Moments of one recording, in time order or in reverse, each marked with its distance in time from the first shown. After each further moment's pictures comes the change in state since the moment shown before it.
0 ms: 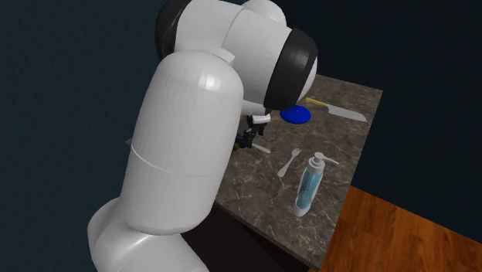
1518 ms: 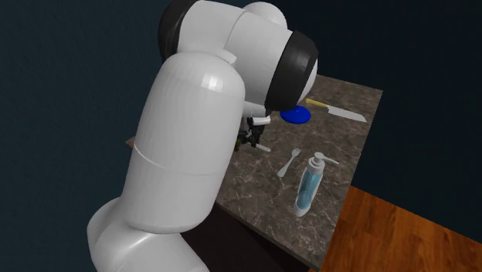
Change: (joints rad) arm 0.005 0.014 -0.008 0.002 -0.011 0.012 0.006
